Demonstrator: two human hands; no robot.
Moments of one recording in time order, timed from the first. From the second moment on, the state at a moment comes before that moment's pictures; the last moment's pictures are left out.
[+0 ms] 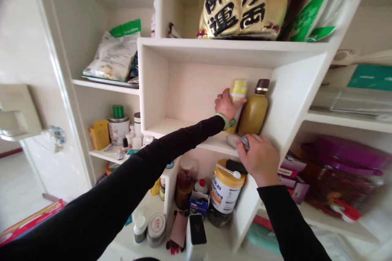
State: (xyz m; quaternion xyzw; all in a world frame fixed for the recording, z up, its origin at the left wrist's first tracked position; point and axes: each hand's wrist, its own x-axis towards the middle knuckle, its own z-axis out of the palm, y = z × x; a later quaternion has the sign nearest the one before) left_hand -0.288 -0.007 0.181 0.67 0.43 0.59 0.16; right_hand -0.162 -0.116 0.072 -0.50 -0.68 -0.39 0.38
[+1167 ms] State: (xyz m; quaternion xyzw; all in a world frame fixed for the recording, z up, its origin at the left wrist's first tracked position) left_hand -0.572 -0.101 0.072 0.83 0.40 0.30 -0.23; right_hand -0.193 -0.105 0.152 -0.59 -0.69 0.03 0.42
